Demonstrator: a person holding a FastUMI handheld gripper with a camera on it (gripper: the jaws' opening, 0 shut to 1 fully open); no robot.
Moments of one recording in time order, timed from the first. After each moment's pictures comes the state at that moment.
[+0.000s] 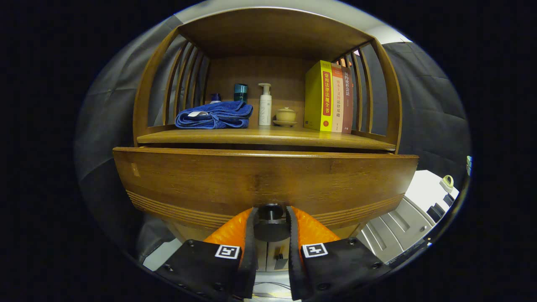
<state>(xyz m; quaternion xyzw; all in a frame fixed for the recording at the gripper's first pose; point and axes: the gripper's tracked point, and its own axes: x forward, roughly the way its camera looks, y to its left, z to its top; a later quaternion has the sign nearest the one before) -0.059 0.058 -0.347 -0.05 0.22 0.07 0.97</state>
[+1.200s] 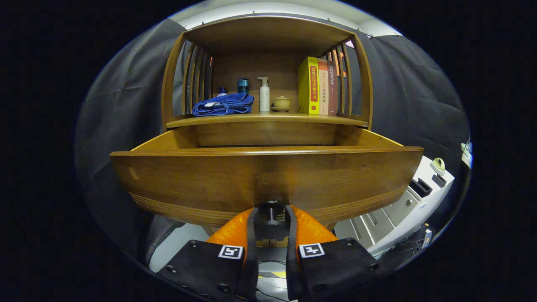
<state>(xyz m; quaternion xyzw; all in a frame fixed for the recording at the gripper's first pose) -0.173 0.035 -0.326 -0.04 0.26 0.06 0.96</state>
